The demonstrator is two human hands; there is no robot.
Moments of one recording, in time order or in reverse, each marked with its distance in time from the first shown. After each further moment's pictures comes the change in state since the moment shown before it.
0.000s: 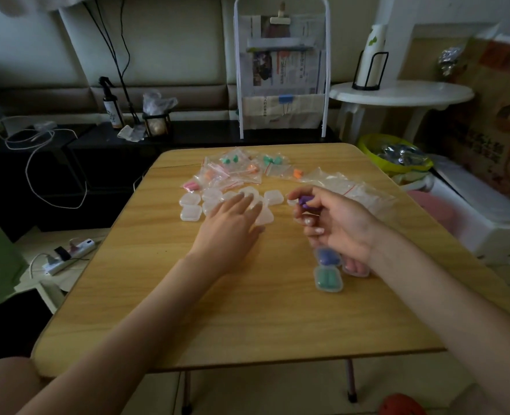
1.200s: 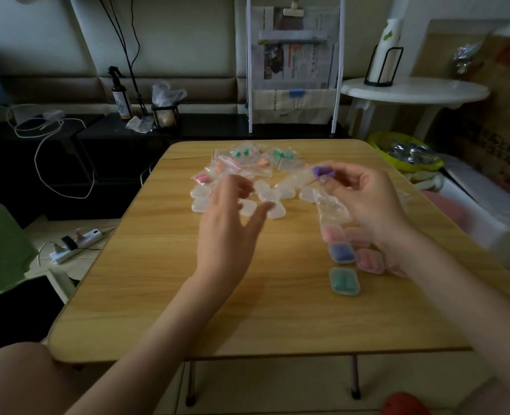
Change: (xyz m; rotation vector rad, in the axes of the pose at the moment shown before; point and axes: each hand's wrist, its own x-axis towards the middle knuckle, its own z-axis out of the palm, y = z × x) left_hand -0.034 0.017 -0.020 -0.667 0.647 -0.142; right_hand 0.003 -0.003 -0.004 -0.594 0.311 -0.563
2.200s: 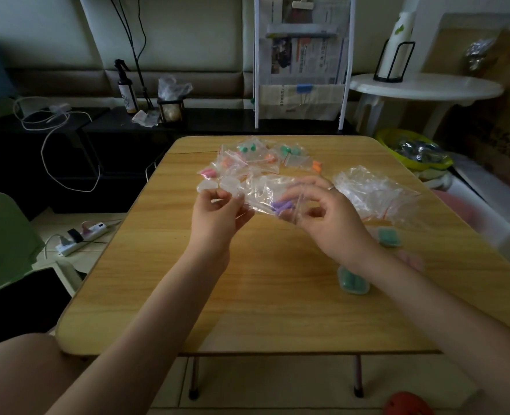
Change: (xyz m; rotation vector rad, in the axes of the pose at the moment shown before) left_hand 0.017 -0.018 -0.004 -0.835 0.069 -0.872; right_hand -0.024 0.002 0.046 -0.142 -0.223 -0.164
